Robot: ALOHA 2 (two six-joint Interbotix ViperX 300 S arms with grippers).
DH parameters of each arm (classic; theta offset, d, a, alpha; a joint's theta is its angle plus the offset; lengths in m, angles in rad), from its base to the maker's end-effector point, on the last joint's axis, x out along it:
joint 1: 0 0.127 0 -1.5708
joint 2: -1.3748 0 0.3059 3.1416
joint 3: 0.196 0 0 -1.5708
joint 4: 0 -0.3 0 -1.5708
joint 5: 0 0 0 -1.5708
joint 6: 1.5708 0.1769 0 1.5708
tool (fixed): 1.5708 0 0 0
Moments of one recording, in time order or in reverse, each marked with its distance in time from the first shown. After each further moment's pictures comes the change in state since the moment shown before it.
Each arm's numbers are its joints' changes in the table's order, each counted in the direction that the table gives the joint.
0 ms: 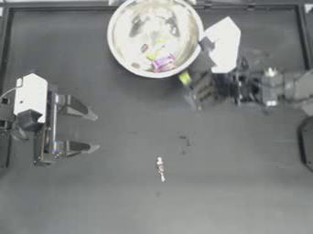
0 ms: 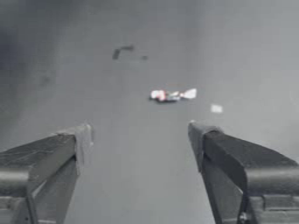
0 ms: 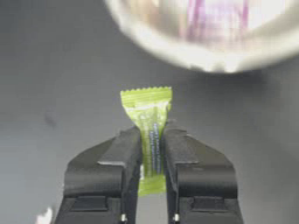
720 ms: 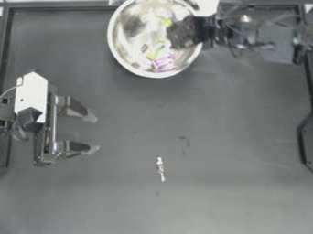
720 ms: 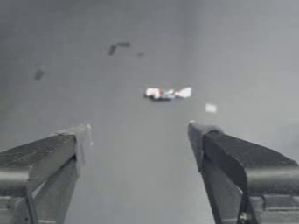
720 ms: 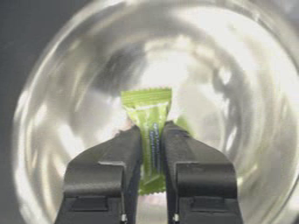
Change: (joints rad) left arm 0.000 -0.002 -0.006 0.043 0.000 -0.002; right arm -0.324 0.272 0.169 0.183 -0.325 -0.009
